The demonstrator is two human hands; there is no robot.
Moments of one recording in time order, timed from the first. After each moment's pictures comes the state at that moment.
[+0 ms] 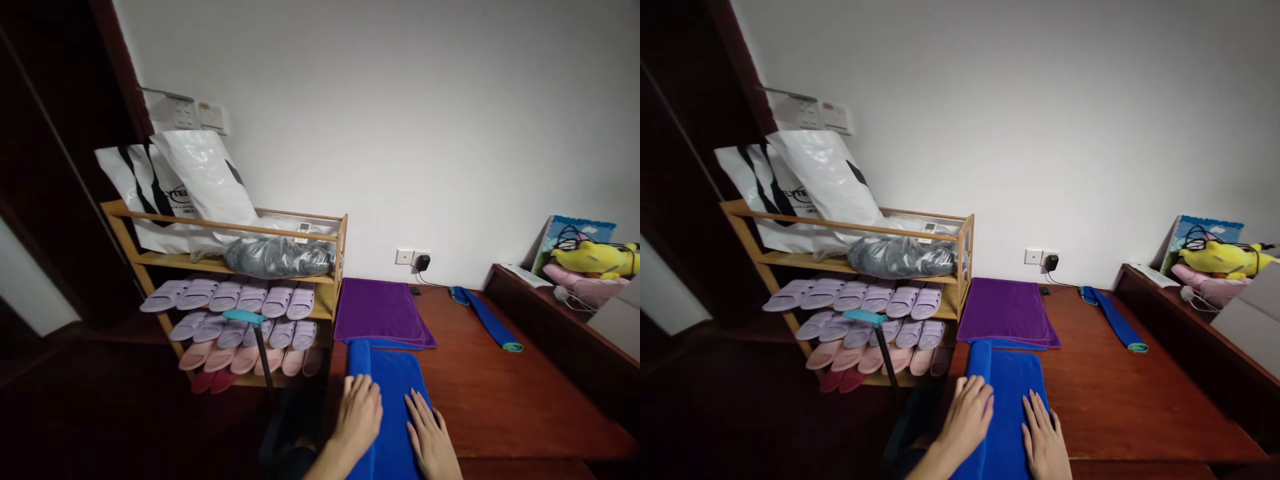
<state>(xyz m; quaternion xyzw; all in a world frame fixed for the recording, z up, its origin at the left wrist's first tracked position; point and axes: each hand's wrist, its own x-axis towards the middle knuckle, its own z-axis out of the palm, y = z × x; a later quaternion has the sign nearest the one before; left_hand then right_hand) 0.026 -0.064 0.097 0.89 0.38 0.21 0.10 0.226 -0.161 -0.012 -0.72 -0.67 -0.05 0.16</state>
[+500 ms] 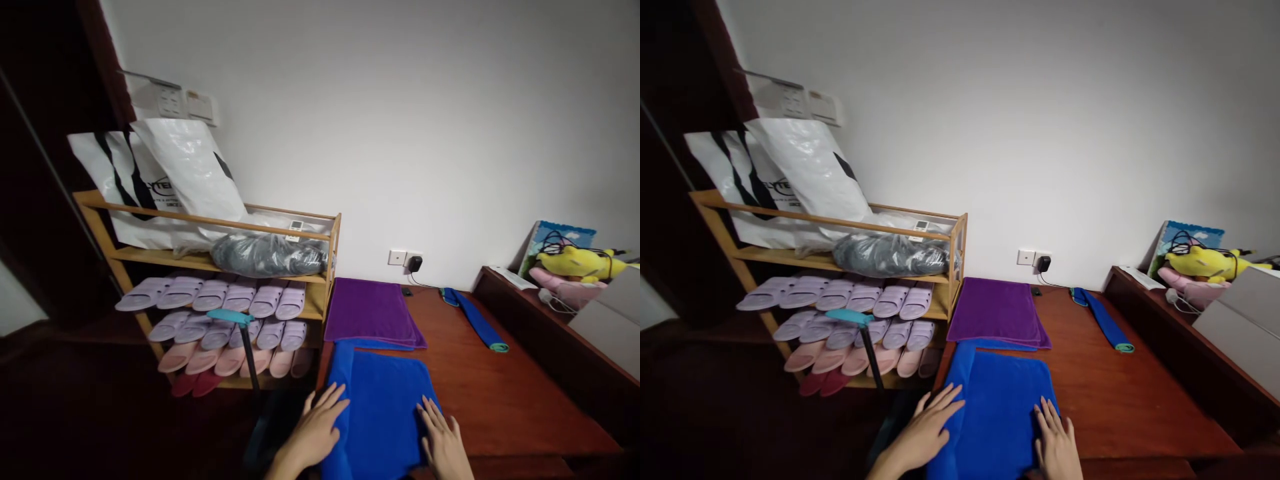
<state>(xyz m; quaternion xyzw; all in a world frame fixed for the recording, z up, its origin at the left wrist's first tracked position) -0.033 -0.040 0.089 0.89 0.38 0.00 0.27 0.266 -0.182 0.005 -0.79 -0.61 0.00 0.02</state>
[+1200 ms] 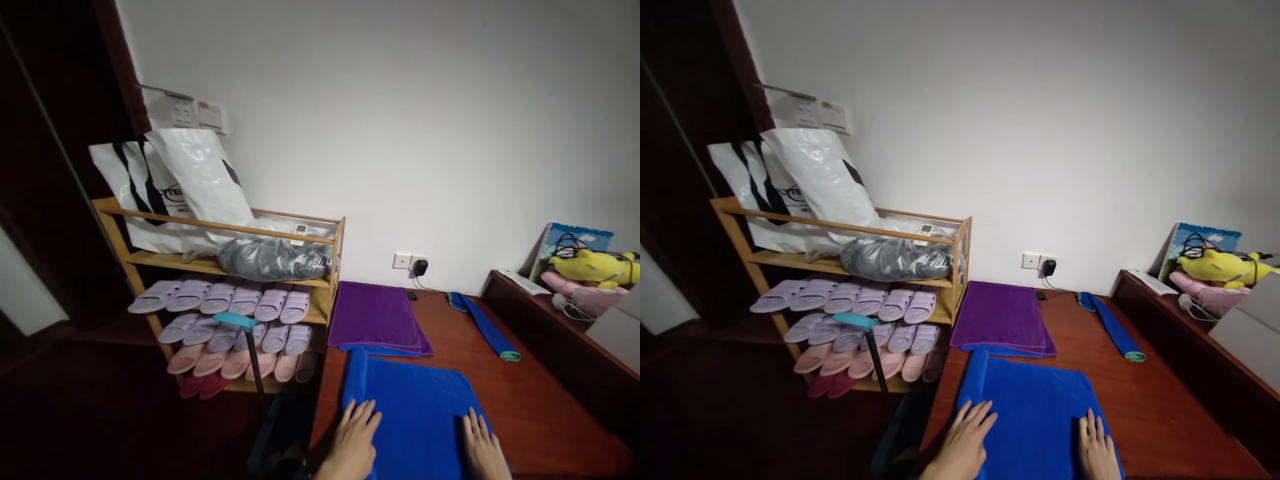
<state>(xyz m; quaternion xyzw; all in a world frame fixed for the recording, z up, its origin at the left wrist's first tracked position) 0.025 -0.060 0.047 0.91 0.31 0.09 0.27 0.354 -0.199 -0.057 -0.82 -0.53 -0.19 -0.06</state>
